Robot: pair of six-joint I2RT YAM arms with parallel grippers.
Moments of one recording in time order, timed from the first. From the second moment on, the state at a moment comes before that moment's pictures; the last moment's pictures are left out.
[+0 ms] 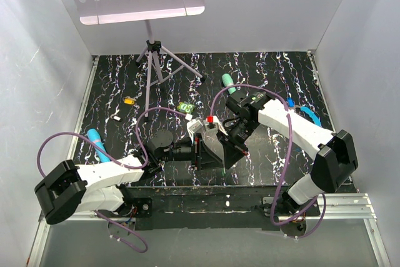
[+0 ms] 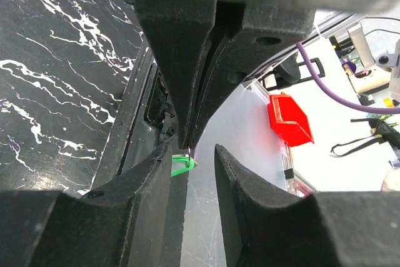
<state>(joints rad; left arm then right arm) -0.95 1.16 0.45 0.68 0.59 -0.77 0.73 1.53 1.30 -1.37 -0.97 -0.75</state>
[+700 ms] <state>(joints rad) -0.95 1.19 0.44 0.70 0.61 -0.78 0.72 1.53 1.30 -1.35 -0.99 -0.73</state>
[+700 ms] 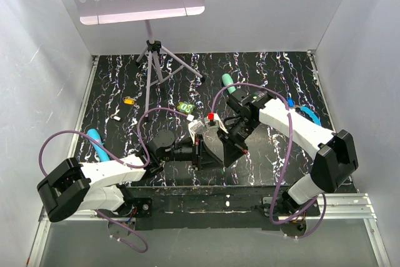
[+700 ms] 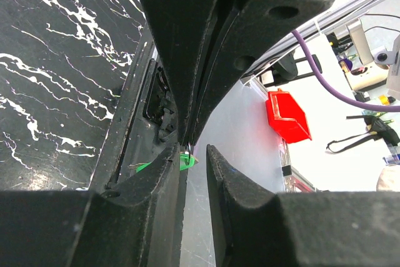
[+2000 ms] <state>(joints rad) -0.96 0.74 0.23 1.24 0.04 -0.66 0.50 1.34 1.53 -1.00 -1.24 -0.48</state>
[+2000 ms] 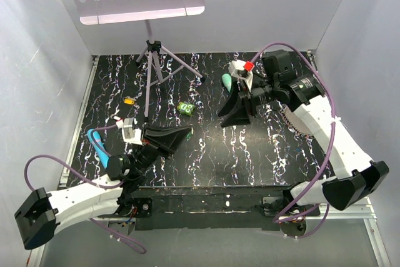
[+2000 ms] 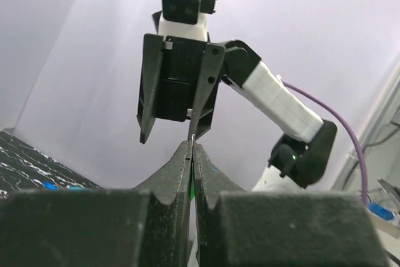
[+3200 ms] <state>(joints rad) -0.96 0.99 0.32 1.34 -0.12 -0.67 0.62 1.42 1.45 -0.36 -1.24 0.29</state>
